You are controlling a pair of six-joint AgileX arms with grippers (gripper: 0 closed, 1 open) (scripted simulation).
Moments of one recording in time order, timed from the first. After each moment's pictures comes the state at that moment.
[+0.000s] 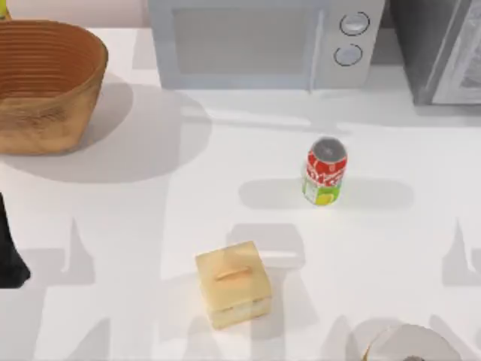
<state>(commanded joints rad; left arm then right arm) 0.00 0.00 0.00 0.00 0.00 0.00 0.00 0.00 0.00 0.00 0.00 0.00</state>
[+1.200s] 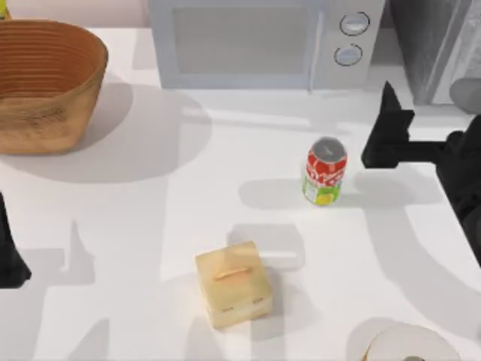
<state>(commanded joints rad) 0.00 0.00 0.00 0.00 0.00 0.00 0.66 1.19 0.45 0.65 0.56 0.20</state>
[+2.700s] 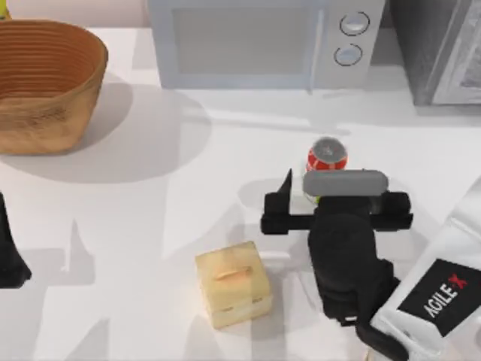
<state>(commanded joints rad) 0.00 0.00 0.00 0.00 0.00 0.00 0.82 2.13 0.63 1.21 0.83 0.22</state>
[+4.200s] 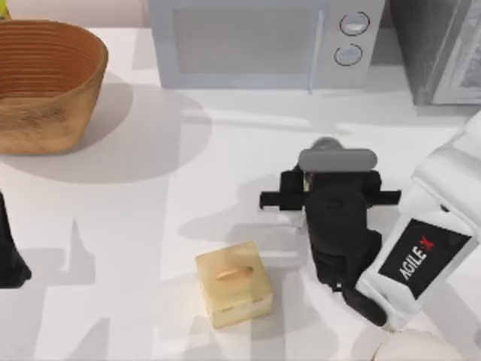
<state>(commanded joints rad) 0.00 0.00 0.00 0.00 0.00 0.00 0.71 2.28 0.79 1.23 0.73 0.18</state>
